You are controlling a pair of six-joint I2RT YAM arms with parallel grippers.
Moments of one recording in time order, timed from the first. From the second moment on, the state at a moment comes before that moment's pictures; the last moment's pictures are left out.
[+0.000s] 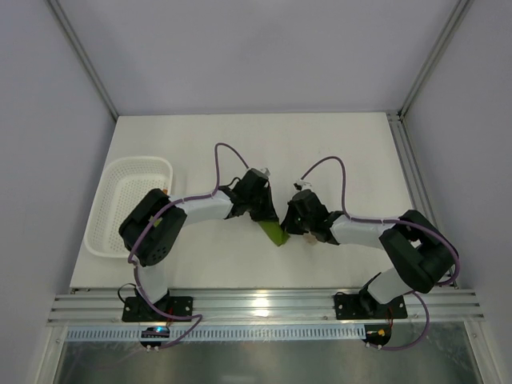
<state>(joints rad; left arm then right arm) -0.77 1.85 1.10 -0.11 0.18 -0.81 0.68 1.51 0.60 0.11 0.01 0.71</state>
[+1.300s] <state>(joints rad) -0.77 1.86 1.12 -0.17 0.18 -0.78 0.74 1.29 0.50 0.15 -0.11 0.74</state>
